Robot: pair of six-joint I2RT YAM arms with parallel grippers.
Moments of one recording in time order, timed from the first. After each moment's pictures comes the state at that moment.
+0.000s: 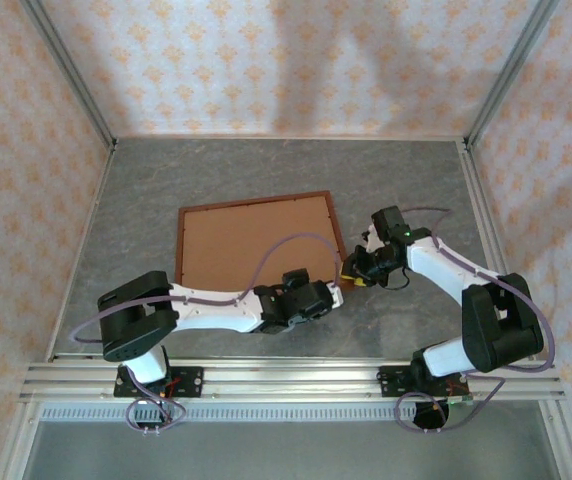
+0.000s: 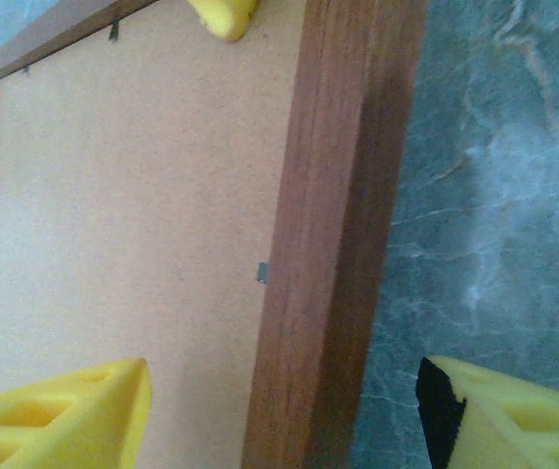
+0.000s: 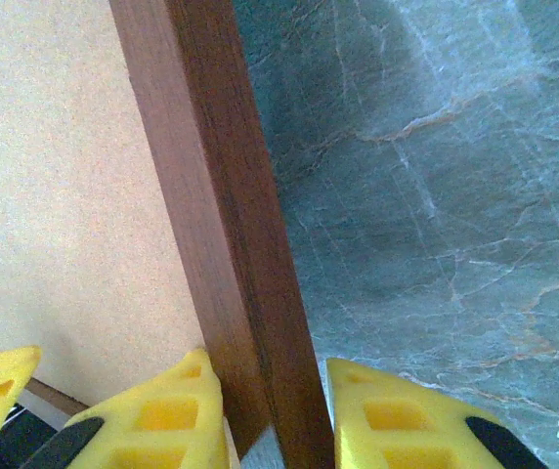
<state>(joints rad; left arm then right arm) -1.17 1.68 0.92 -0.21 -0.55 0.32 0.30 1.42 0.81 -0.65 -0.53 0.62</state>
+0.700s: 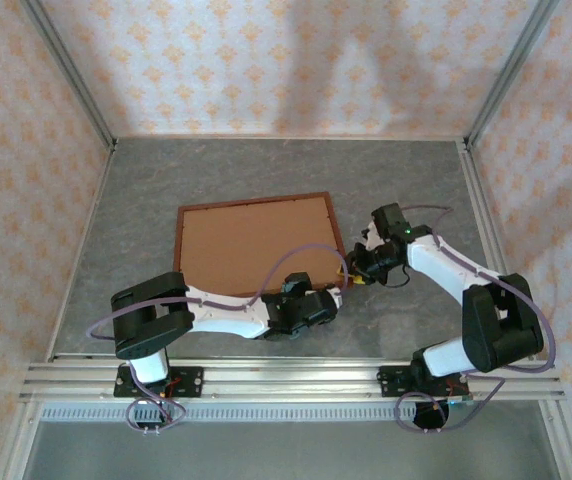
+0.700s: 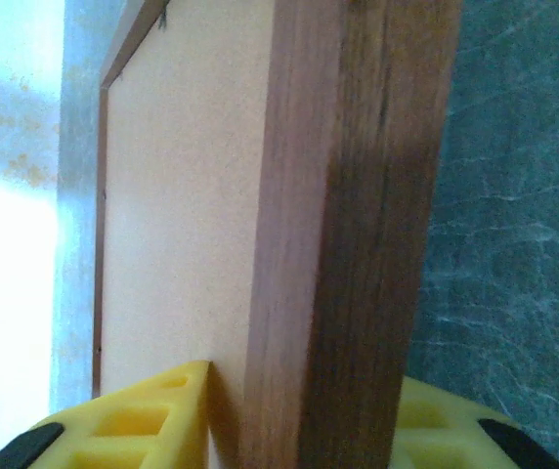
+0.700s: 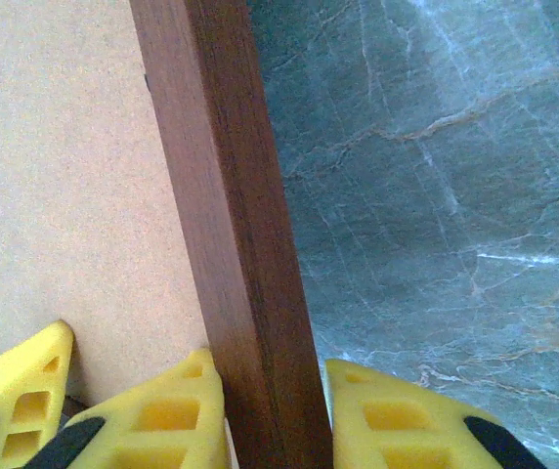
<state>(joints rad) -1.19 1.74 0.90 -0.10 -0.77 0.45 0.30 1.42 0.83 -0.67 -0.55 0.63</state>
